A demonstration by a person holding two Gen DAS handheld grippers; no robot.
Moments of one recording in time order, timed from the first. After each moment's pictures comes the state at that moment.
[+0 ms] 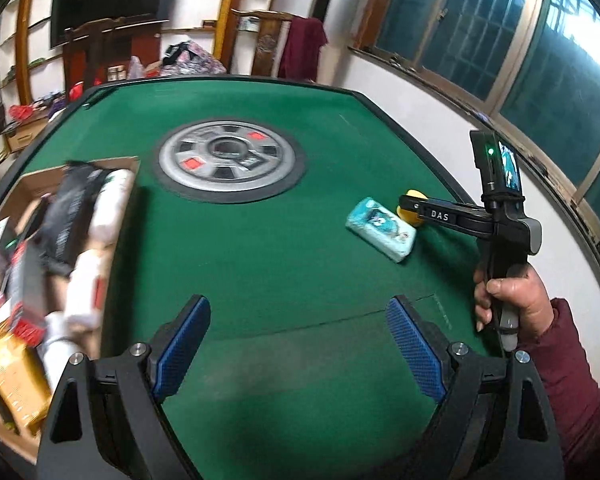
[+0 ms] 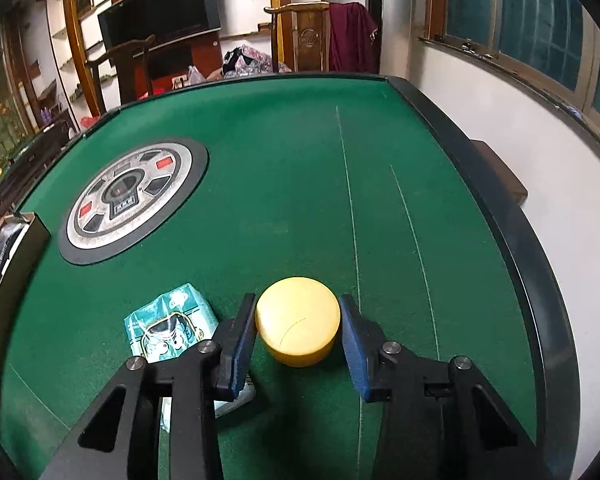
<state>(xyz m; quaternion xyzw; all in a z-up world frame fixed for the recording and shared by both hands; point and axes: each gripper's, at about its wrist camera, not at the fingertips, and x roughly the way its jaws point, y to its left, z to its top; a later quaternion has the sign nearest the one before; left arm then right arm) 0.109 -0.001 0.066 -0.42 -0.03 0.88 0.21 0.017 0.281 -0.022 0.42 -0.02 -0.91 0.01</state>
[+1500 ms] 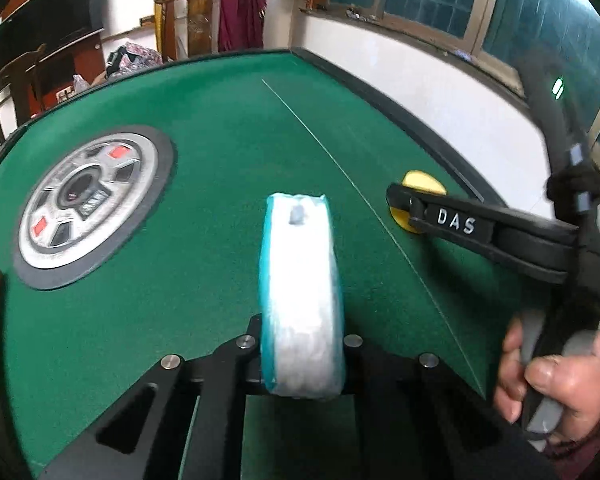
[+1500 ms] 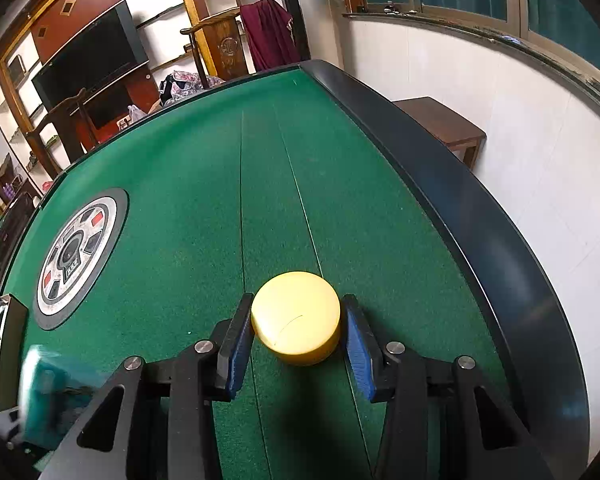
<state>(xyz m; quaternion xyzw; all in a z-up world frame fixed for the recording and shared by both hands) 0.037 0.152 0.024 -0.44 0.06 0.86 0.25 0.019 0.355 -0.023 0.42 -0.13 -0.90 -0.08</state>
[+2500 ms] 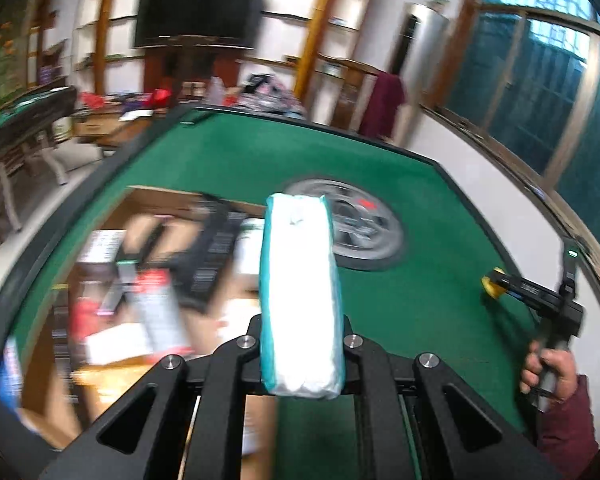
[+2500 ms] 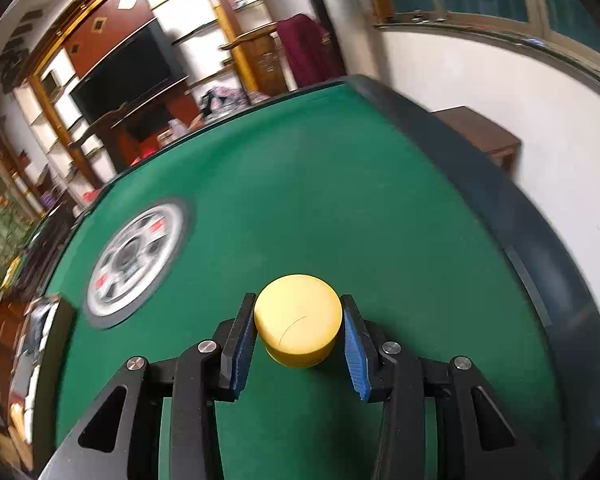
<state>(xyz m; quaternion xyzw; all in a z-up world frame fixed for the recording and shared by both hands) 0.103 -0.133 0.099 -0.36 -0.09 0.93 0.07 0.029 0.316 -0.006 0.39 -0.16 -0.91 0.01</state>
